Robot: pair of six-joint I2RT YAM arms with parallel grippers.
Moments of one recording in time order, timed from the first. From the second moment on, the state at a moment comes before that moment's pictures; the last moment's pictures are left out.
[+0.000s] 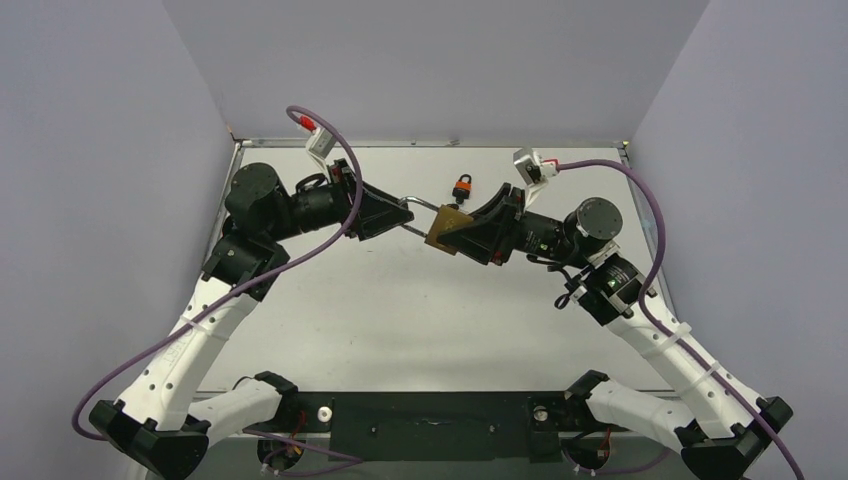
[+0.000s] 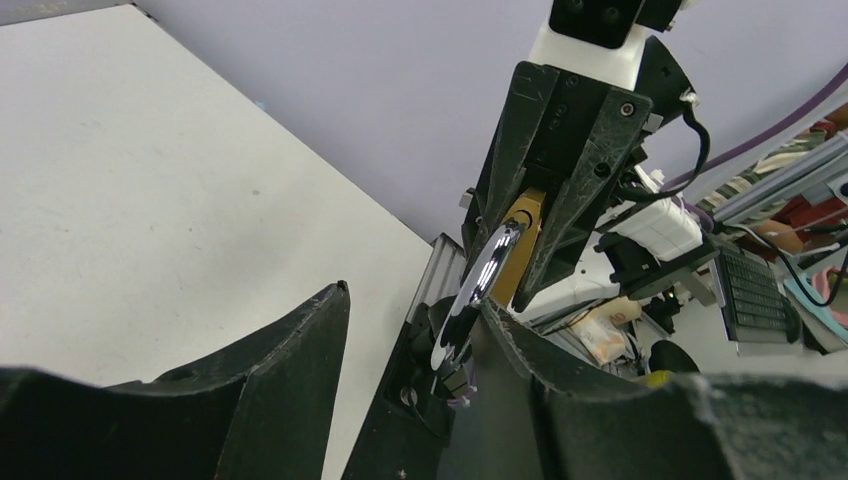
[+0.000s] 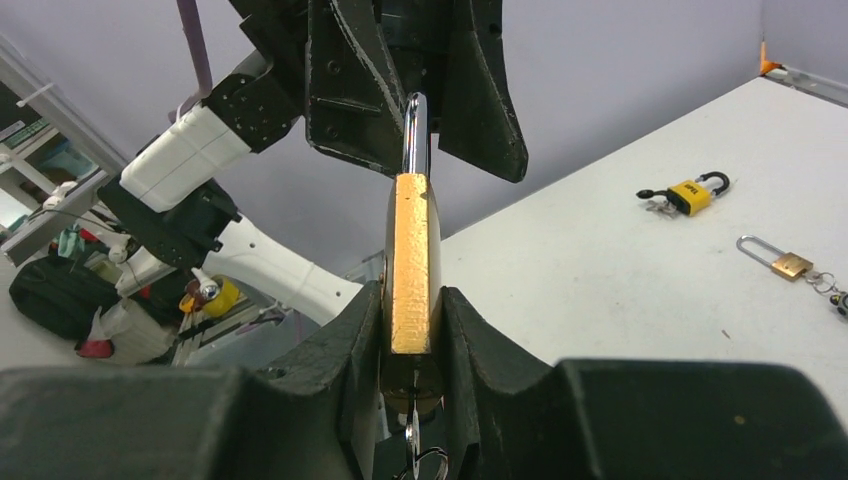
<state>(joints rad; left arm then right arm) -0.48 1.07 1.25 -0.09 0.73 -0.73 0.64 0.99 1.08 0.09 -0.66 0.59</state>
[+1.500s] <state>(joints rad) -0.51 1.04 1.32 -0.27 0.90 -0.58 0.62 0.96 1.03 0.14 -0.84 0.70</state>
